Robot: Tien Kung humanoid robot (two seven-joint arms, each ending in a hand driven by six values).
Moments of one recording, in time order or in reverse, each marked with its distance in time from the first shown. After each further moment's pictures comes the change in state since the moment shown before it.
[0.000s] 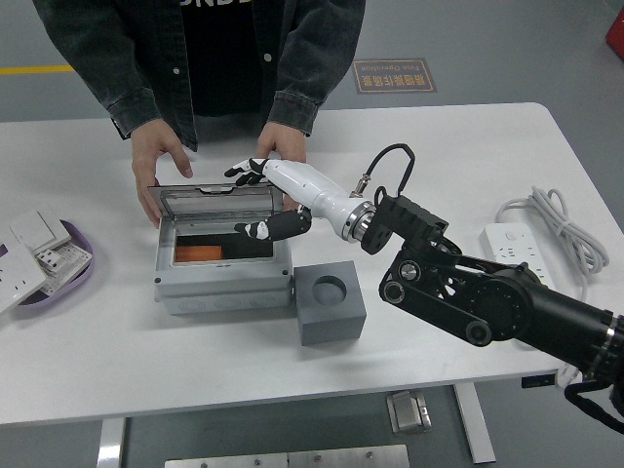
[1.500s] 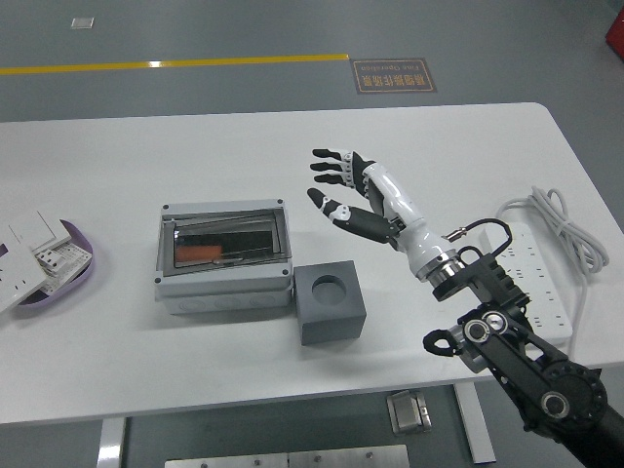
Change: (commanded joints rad) left arm 0.010 -0.009 0.031 0.004 -0.041 0.005 -0.022; right arm -0.554 0.014 0.585 0.262 0.223 0.029 0.201
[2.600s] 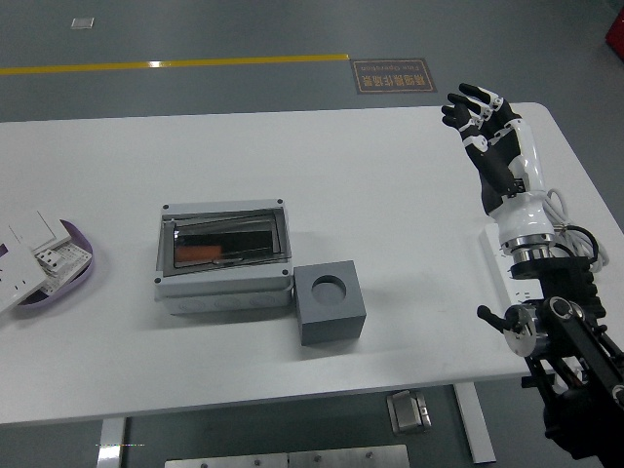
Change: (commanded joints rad) left arm -0.012 0.015 -0.048 -0.009 -0.003 0.015 0.015; right arm -0.113 0.019 0.258 0.081 0.292 -0.088 0.103
